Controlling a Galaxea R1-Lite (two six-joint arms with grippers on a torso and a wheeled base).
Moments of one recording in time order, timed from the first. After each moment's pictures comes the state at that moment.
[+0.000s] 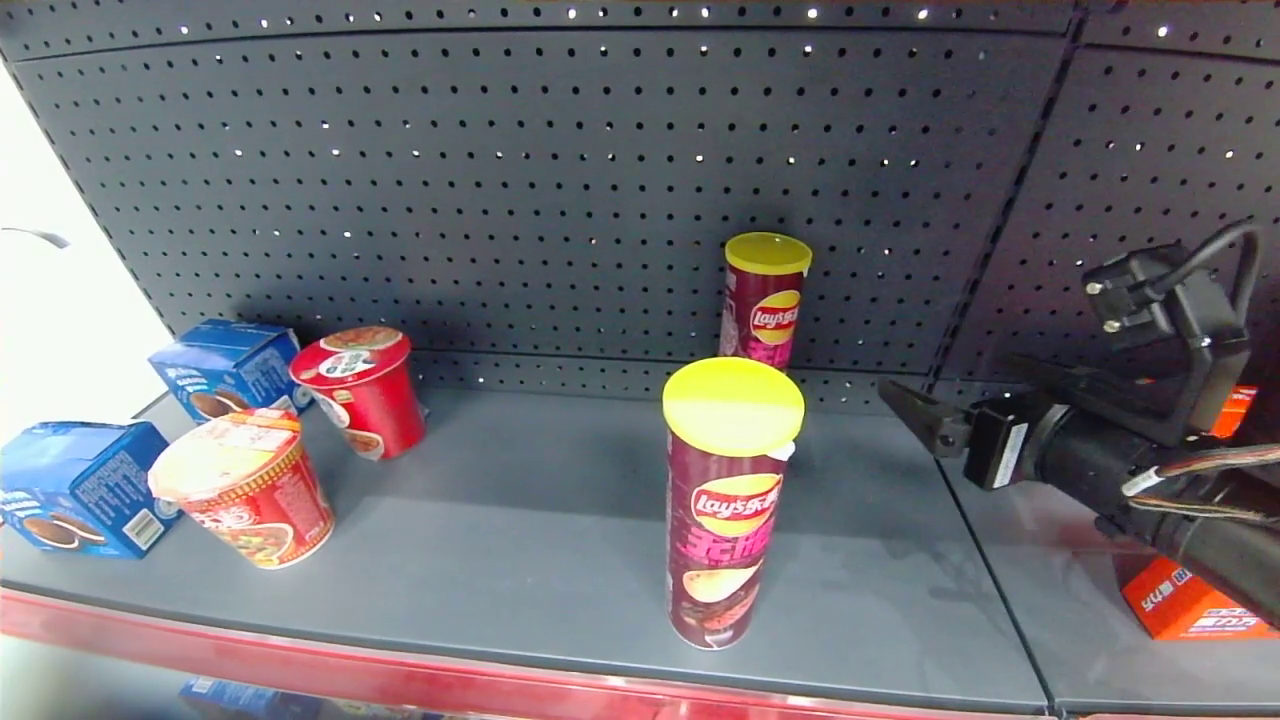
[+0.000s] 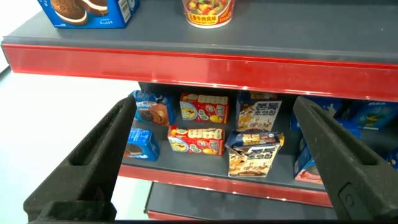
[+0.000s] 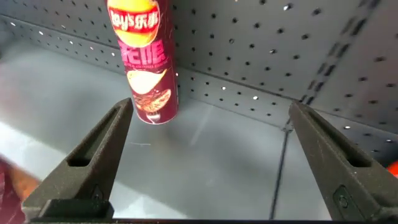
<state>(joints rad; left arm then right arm) 0.08 0.10 0.00 0.00 -0.01 0.01 0.60 1.39 -0.62 -0.77 -0.29 -0.05</state>
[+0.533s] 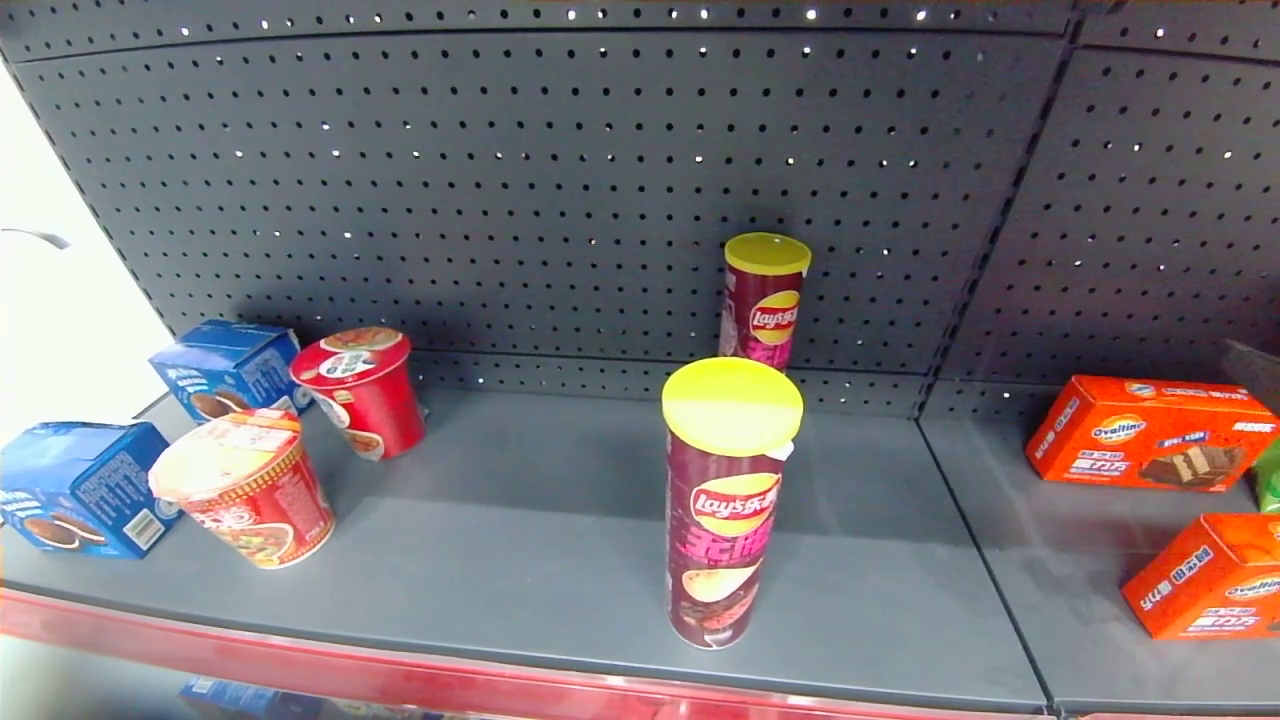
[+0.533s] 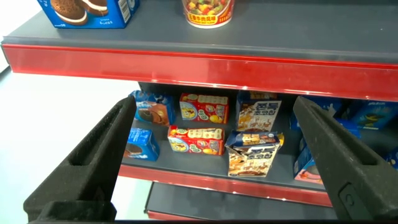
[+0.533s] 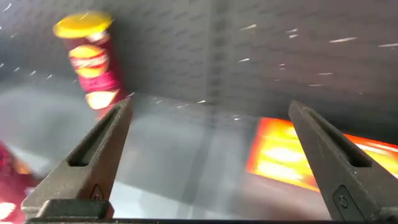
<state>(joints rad) 0.08 0.10 0.00 0.00 -0.01 0.01 0.32 0.86 -0.55 -0.45 -0.17 -0.08</state>
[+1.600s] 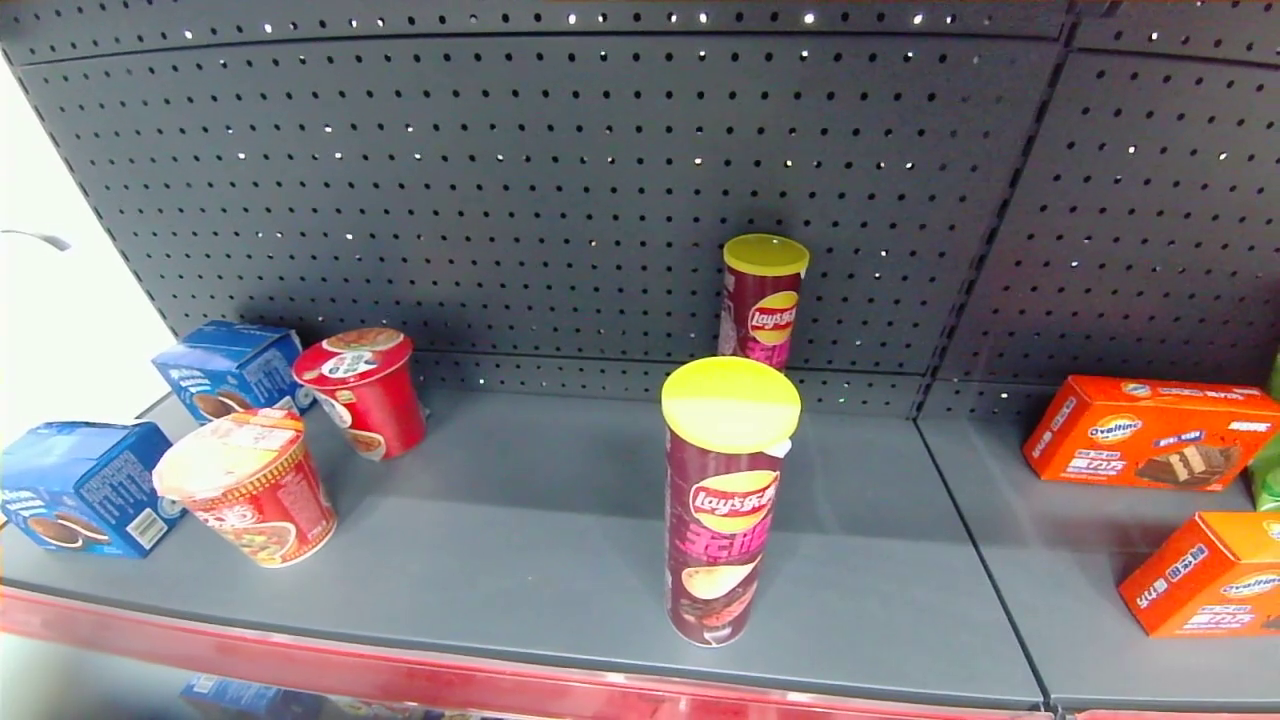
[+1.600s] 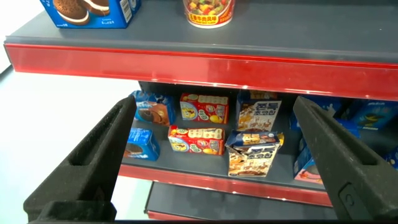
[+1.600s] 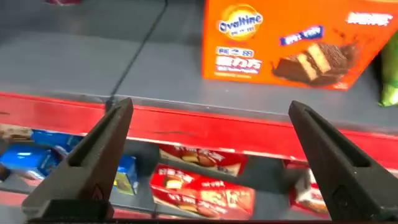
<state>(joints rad) 0.08 0.10 0.00 0.00 -0.01 0.01 0.01 0.05 0.00 -0.04 0.03 -0.05</state>
